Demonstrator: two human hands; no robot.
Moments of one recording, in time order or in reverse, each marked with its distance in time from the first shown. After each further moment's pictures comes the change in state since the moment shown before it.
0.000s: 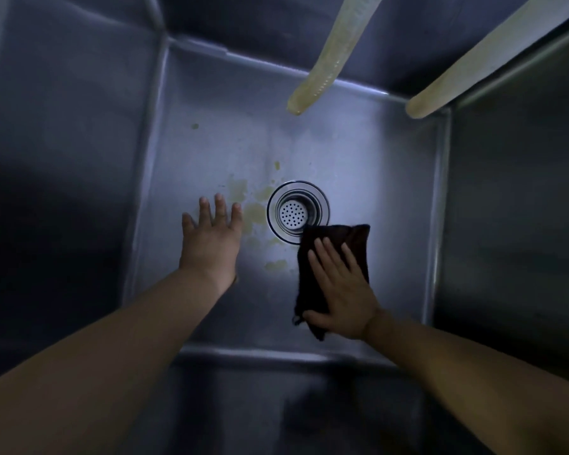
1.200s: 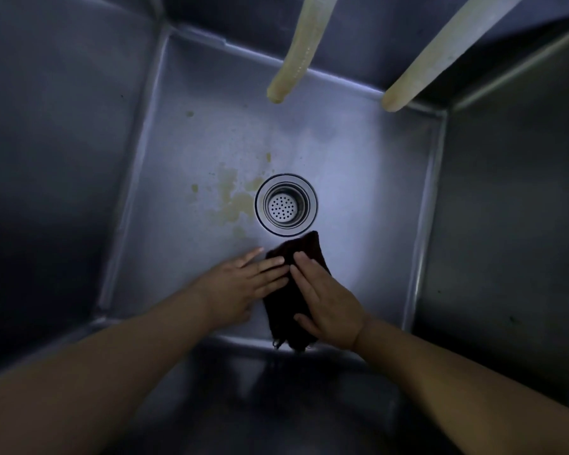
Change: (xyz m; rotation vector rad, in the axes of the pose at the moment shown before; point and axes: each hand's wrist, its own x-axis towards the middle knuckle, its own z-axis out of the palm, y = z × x) left_hand -0.034 0.042 0.039 0.340 0.085 0.771; right_hand -0.023 -0.004 -0.010 0.203 0.117 -0.214
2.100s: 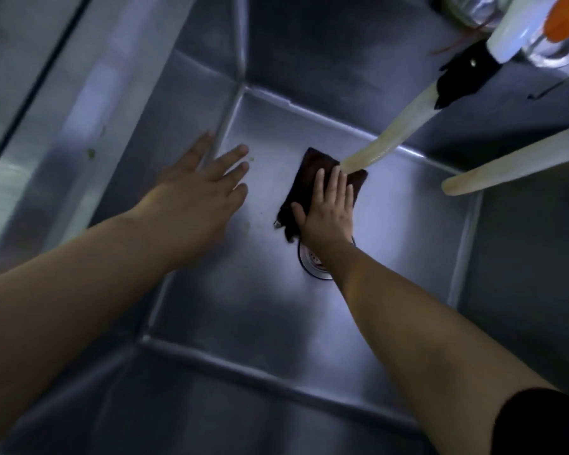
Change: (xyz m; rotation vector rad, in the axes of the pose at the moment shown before) left_hand -0.115 -0.124 -0.120 0.264 -0.027 -0.588; right_hand 0.220 0.046 -0.026 -0.238 0.013 0.660
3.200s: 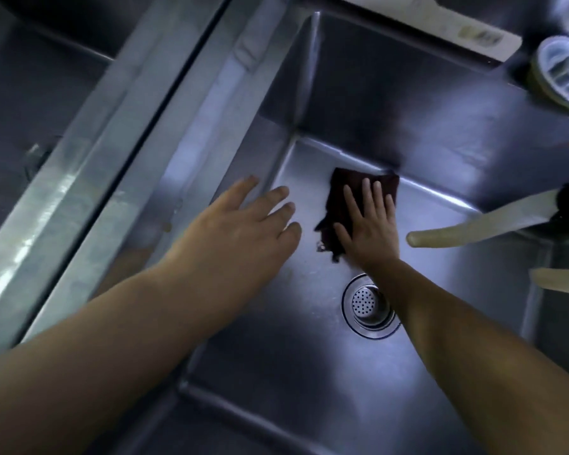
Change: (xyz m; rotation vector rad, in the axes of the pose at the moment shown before) left_hand -0.019 -0.039 -0.004 -0.262 0.399 -0.035; right_hand 0.070 -0.002 -0.017 -0.044 0.065 -0.239
